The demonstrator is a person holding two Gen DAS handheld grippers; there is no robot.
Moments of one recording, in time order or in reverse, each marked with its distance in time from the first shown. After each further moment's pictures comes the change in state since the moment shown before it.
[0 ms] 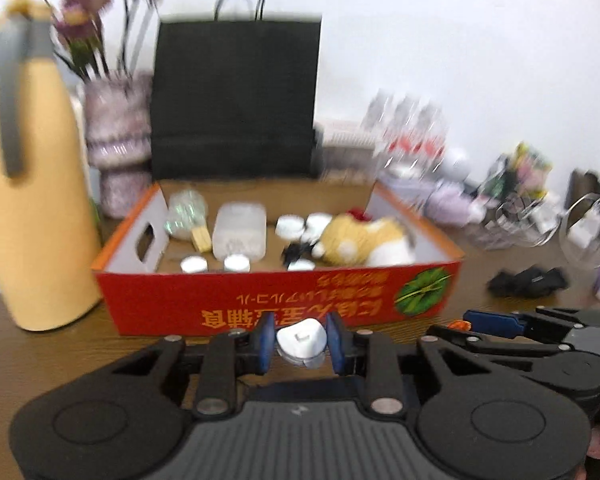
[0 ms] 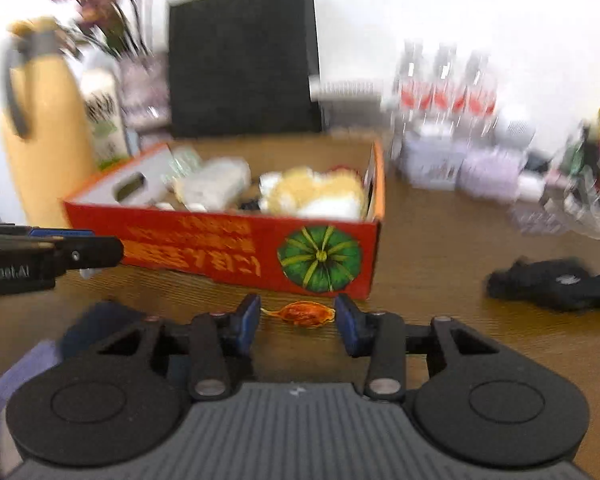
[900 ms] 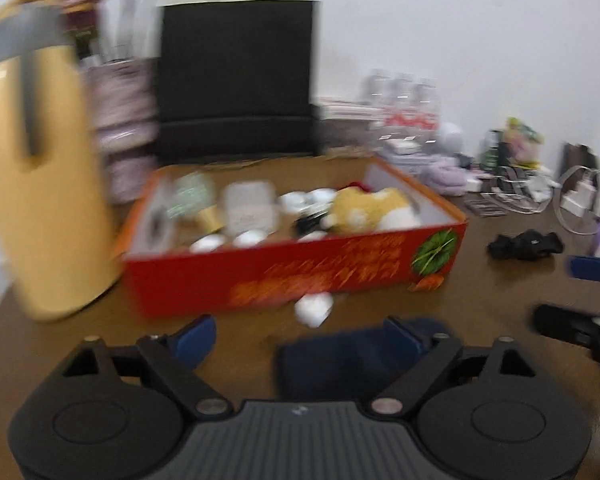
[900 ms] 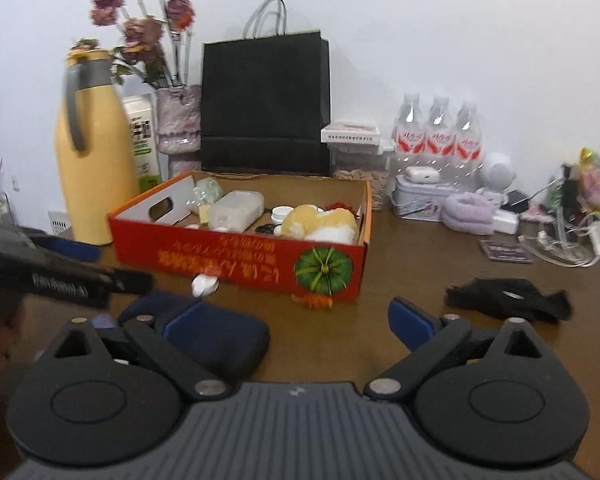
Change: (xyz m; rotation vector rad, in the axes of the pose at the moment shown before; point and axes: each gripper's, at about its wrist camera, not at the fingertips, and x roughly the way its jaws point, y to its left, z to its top) left arm 0.020 0.017 -0.006 0.080 0.060 -0.043; right arm -0.051 -0.005 0.005 -0.050 -0.043 0.023
